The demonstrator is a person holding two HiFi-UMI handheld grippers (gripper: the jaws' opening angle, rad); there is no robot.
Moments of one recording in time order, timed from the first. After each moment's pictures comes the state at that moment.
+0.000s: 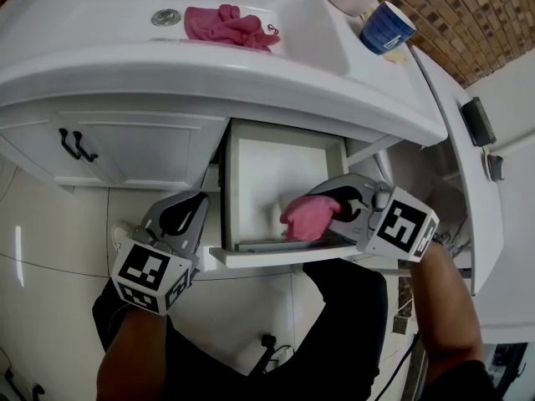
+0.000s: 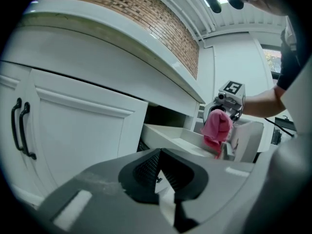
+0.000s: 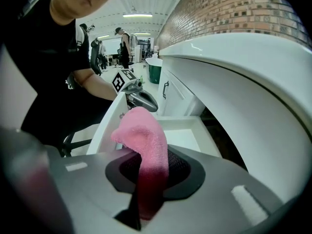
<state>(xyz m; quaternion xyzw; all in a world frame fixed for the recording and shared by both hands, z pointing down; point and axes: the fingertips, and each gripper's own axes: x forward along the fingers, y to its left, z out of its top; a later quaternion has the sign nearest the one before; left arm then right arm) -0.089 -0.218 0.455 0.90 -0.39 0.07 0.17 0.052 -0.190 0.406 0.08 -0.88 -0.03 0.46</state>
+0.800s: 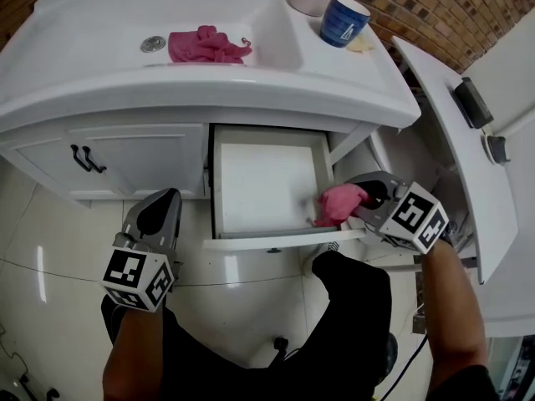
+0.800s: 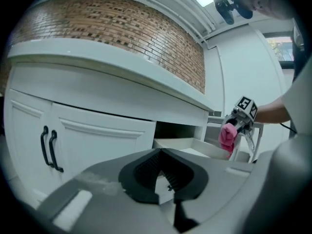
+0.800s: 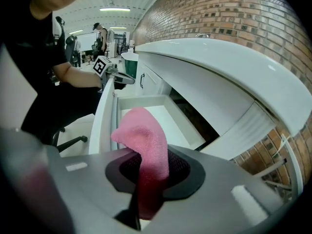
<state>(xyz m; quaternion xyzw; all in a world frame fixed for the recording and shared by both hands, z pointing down) -0.117 -0.211 0.415 0.87 -0.48 0.06 0.13 0.170 -0.196 0.398 0.23 -0.86 0.00 0.45</state>
